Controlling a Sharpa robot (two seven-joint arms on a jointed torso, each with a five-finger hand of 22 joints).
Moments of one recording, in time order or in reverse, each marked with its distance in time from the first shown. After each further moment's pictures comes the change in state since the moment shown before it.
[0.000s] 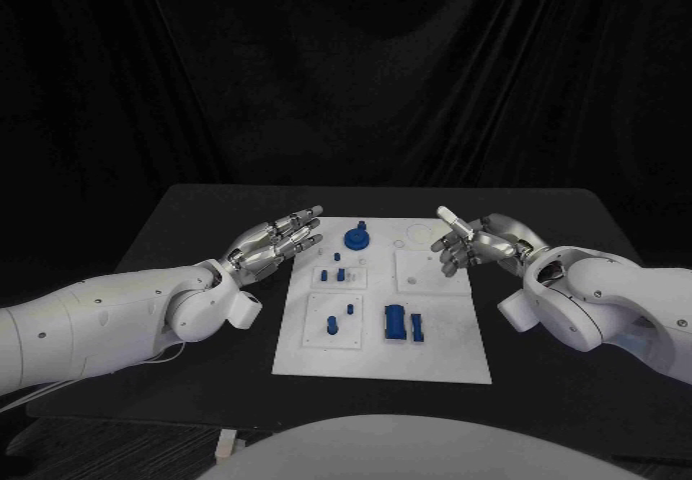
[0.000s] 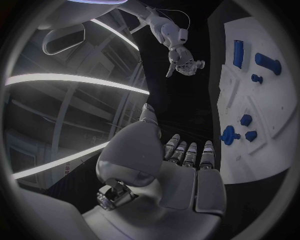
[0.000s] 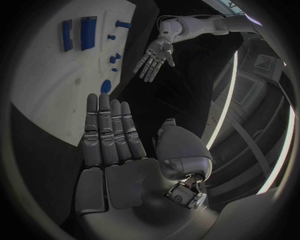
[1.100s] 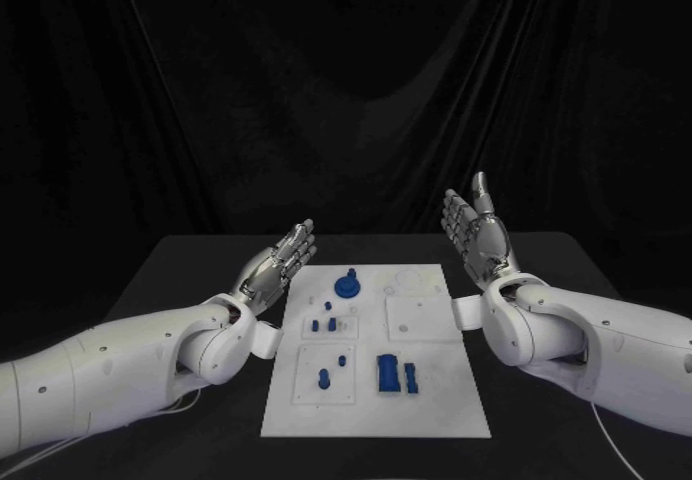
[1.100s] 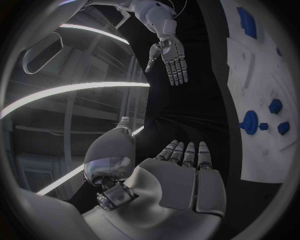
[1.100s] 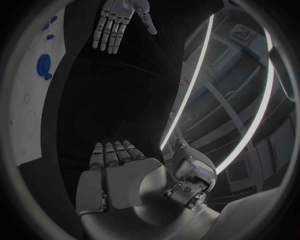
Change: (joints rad) left arm 0.006 0.064 0.106 0.089 0.026 -0.362 -0.046; left_hand -0.748 -0.165 0.249 -0.157 -0.122 -0.172 -0.029 -0.035 -0.026 -0.012 -0.011 0.000 -0.002 0.002 -0.021 0.000 -0.001 -0.071 -0.002 -0.129 -0.004 -0.007; right arm -0.141 0.160 0.190 -0.148 0.412 -0.161 0.463; right_hand -0.809 -0.126 0.333 -0.287 -0.064 -0.944 -0.181 -0.222 -0.235 -0.803 -0.150 -0.460 -0.537 -0.970 -0.111 -0.334 -0.289 -0.139 -0.929 -0.183 -0.067 -0.907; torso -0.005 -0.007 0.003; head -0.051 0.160
